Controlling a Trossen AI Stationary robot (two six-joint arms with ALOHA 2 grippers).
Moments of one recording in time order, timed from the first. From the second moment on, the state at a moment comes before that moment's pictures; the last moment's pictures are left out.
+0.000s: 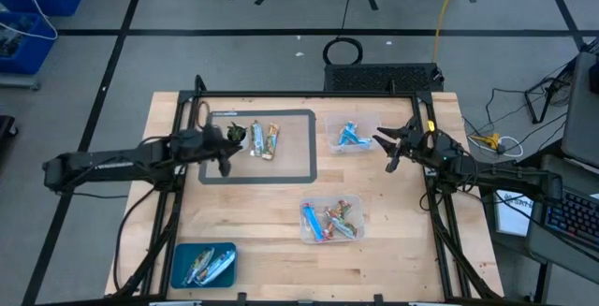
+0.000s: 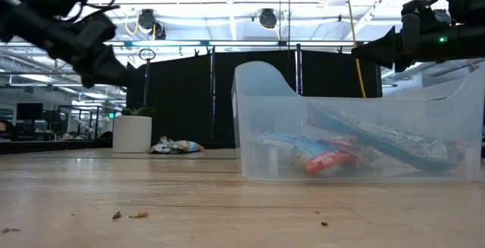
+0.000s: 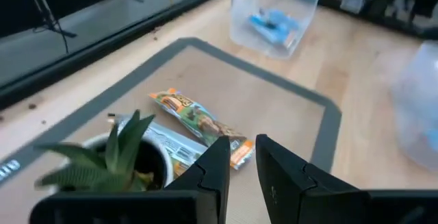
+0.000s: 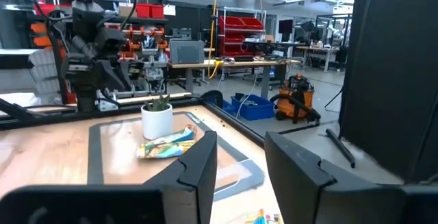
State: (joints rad) left arm 0.26 0.55 0.25 -0.13 -0.14 -0.25; right arm -0.29 0.32 0.02 0.39 0.18 -0.04
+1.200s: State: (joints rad) left arm 0.67 1.70 1.15 -0.76 -0.01 -0.21; right arm -0.29 0.32 0.02 0.39 0.18 -0.04
